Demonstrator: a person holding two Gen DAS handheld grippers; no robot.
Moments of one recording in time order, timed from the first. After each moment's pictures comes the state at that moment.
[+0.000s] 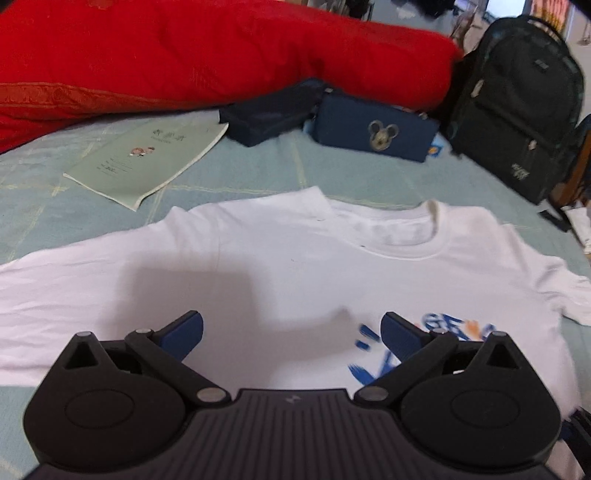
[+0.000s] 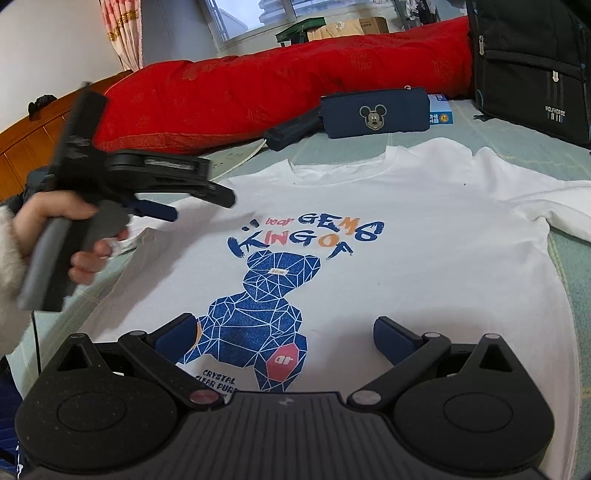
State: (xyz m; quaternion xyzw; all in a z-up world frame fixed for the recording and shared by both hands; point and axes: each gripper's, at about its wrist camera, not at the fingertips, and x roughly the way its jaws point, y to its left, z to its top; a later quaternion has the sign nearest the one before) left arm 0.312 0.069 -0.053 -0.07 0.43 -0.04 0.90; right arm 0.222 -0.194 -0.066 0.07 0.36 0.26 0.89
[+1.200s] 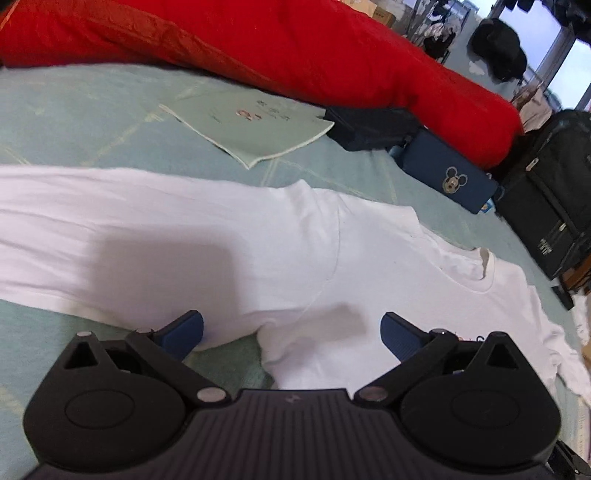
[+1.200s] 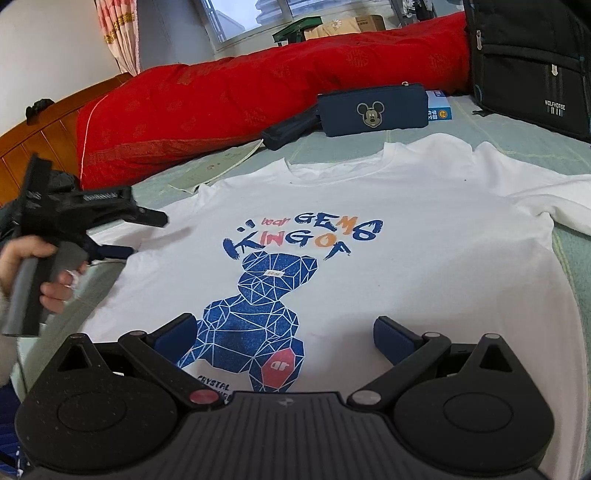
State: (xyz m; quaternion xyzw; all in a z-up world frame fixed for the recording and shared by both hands) left arm 0.284 0.157 -0.069 -0.20 0.42 0.03 0.89; right arm 0.228 -0.192 -0.072 0.07 0.36 0.26 0.89
